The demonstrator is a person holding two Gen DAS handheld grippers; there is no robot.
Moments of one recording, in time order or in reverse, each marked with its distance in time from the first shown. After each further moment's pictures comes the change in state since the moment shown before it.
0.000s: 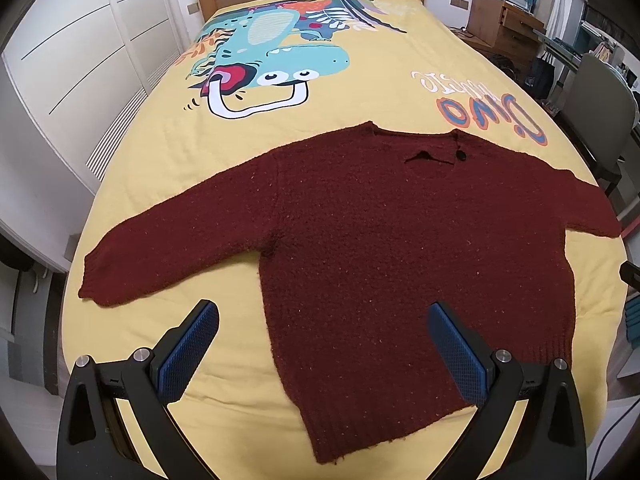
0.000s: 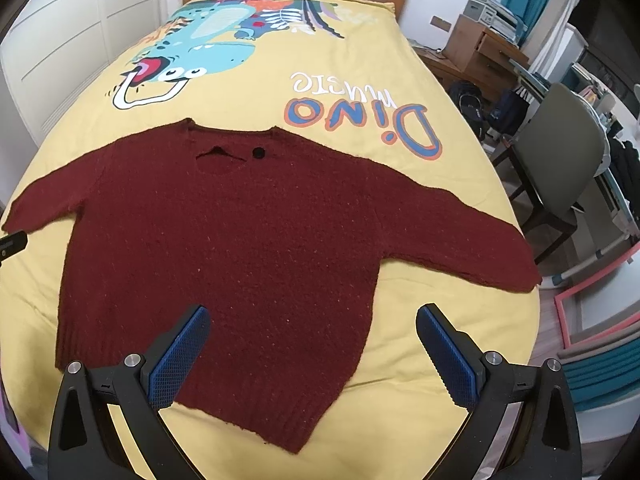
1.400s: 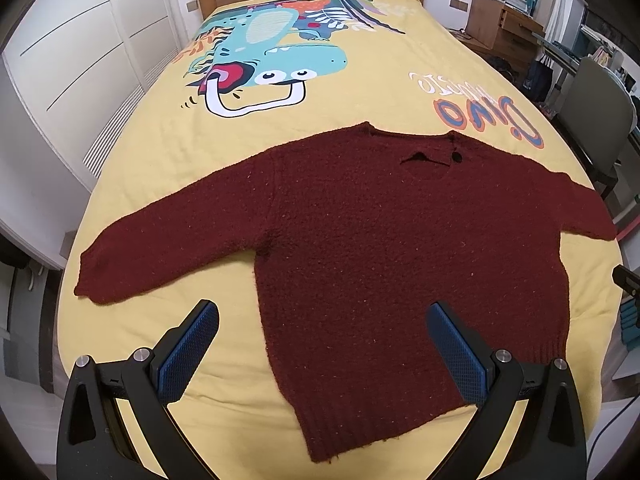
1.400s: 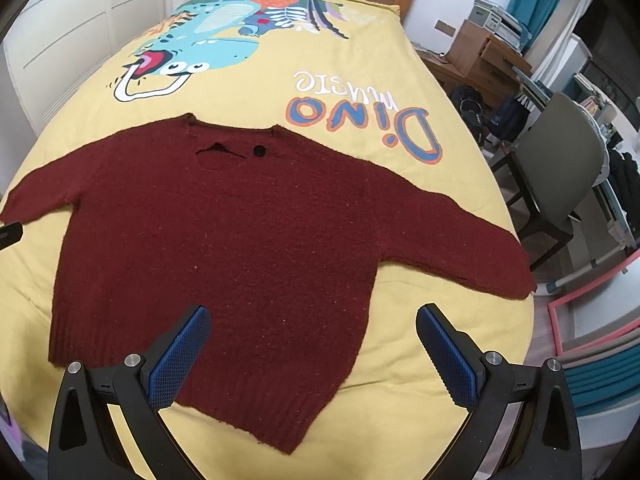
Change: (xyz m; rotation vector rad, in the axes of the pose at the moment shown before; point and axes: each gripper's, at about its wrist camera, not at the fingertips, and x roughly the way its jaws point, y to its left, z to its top) left arm -0.001 0.001 -0.001 -0.015 0.002 -0.021; right arm 0.001 0.005 0.002 -0.034 0.004 -0.025
